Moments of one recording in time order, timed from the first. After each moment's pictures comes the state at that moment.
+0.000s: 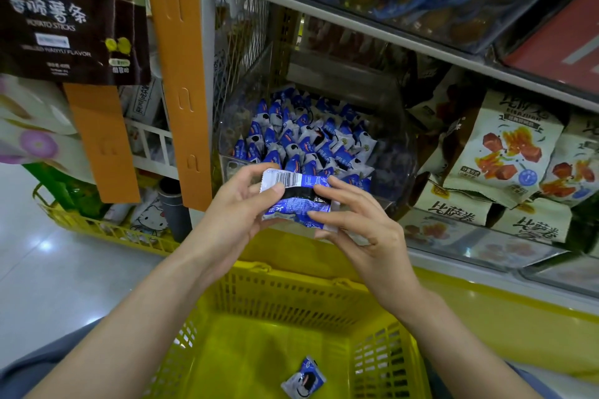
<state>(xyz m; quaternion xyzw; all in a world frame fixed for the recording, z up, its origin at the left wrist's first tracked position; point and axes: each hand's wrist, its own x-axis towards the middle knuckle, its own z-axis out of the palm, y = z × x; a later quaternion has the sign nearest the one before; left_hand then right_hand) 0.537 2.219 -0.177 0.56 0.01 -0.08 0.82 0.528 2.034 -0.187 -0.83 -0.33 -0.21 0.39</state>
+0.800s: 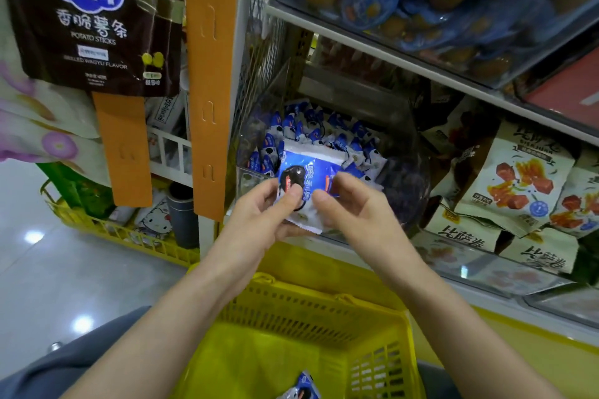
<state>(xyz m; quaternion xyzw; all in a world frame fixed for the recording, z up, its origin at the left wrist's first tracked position) 0.533 2.216 -0.169 0.57 -0.01 -0.06 0.82 0.550 2.073 -0.143 -0.79 -0.18 0.03 0.58</state>
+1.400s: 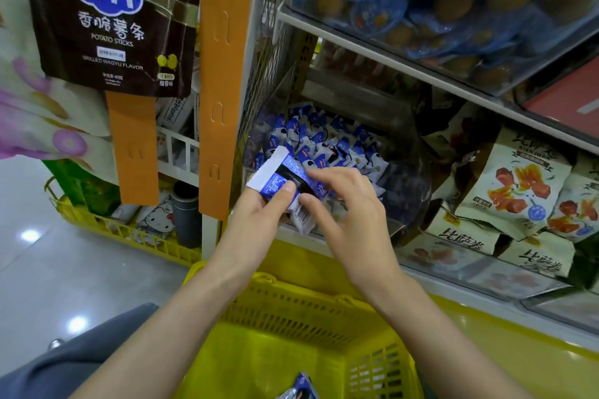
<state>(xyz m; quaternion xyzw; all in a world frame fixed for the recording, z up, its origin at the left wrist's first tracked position) 0.532 2.219 -0.167 0.60 0.00 0.02 0.80 0.540 2.092 -0.149 -0.90 -0.19 -0.19 0.34</state>
